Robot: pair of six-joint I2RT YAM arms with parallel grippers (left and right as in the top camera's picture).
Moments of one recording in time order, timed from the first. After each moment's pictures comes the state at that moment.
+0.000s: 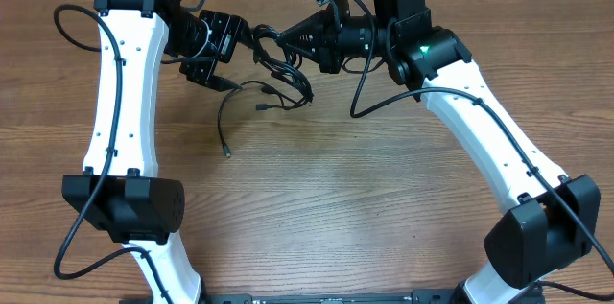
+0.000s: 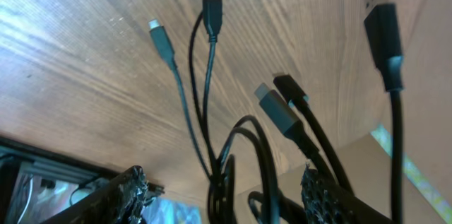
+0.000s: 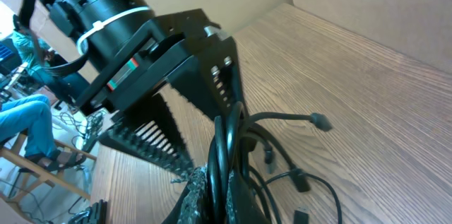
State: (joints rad) left arm -0.07 2.01 2.25 -1.62 0.52 -1.24; right arm 0.41 1.80 1.64 -0.32 -0.91 0.04
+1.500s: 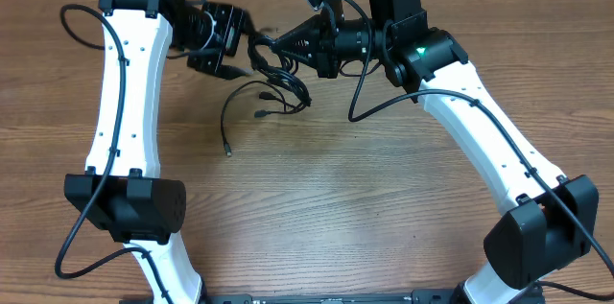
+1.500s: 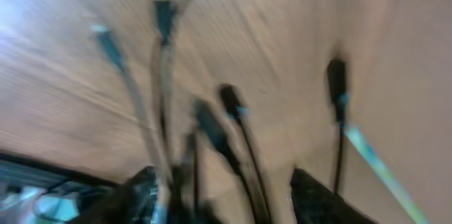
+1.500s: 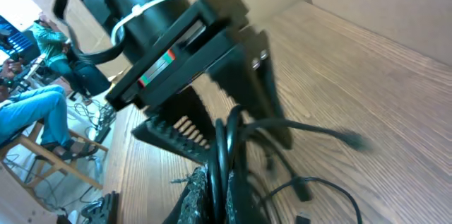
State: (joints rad) left arm -0.09 2.01 2.25 -1.58 0.51 -1.33; right arm 0.43 1.80 1.64 -0.32 -0.94 0.02
